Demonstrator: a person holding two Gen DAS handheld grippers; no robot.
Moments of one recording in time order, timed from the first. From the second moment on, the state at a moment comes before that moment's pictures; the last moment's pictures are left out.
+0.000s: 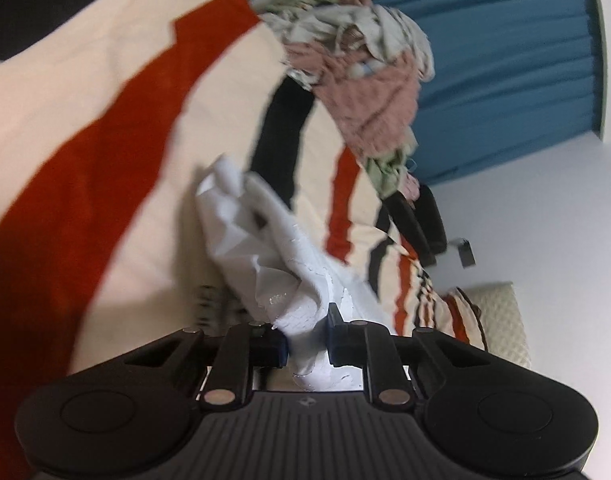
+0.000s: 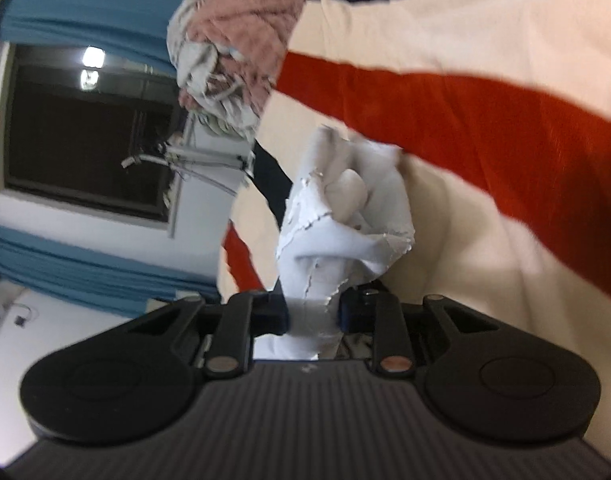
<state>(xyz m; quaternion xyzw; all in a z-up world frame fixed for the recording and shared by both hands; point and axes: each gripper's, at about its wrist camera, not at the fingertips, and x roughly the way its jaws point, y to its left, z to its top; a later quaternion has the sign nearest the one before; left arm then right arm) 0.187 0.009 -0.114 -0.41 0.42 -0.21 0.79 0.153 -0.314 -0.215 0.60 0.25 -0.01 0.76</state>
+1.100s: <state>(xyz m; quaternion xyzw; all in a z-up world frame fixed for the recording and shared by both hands) 0.429 -0.378 -0.172 -0.15 0.42 -0.34 0.83 0.290 -0.557 -0.279 0.55 0.16 -0.18 0.80</state>
